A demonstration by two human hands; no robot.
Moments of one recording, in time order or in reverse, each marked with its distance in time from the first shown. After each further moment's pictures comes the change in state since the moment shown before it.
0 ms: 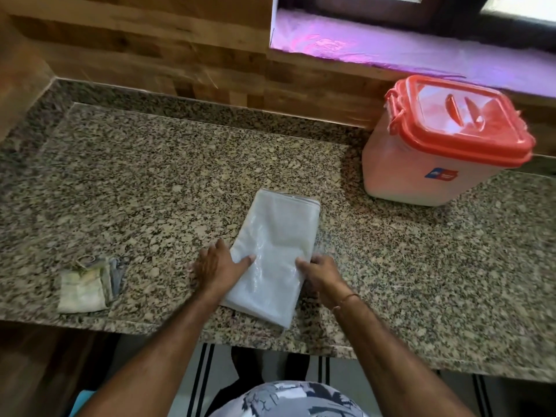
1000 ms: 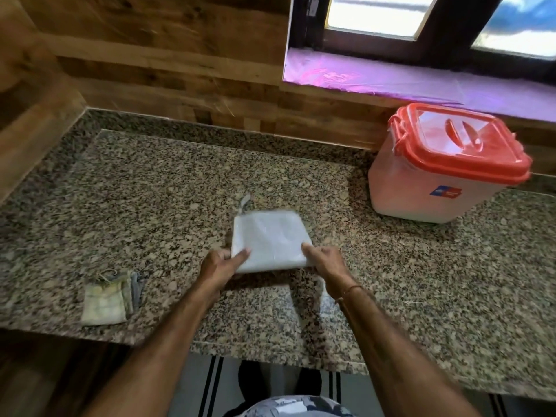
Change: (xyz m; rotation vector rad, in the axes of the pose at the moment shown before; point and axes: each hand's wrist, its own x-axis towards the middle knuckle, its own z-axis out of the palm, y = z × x) left_hand -0.005 -0.014 -0.055 -0.804 -0.143 0.033; right_hand 0.007 -0.044 0.015 -0.032 0.053 -0.160
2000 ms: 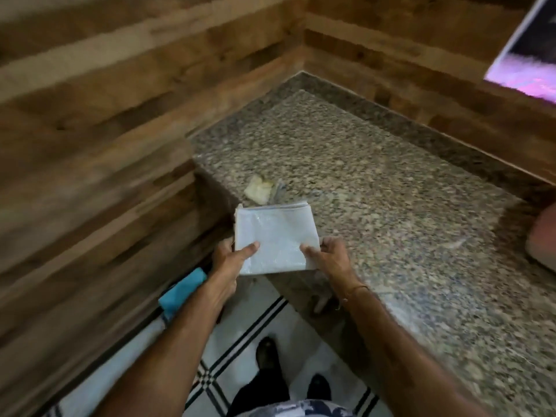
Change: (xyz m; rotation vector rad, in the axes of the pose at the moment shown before) left_hand -0.236 -0.147 -0.063 -0.634 0.686 -0.020; right_hand -0.151 0.057 0.122 -0.303 -0.597 -0.270
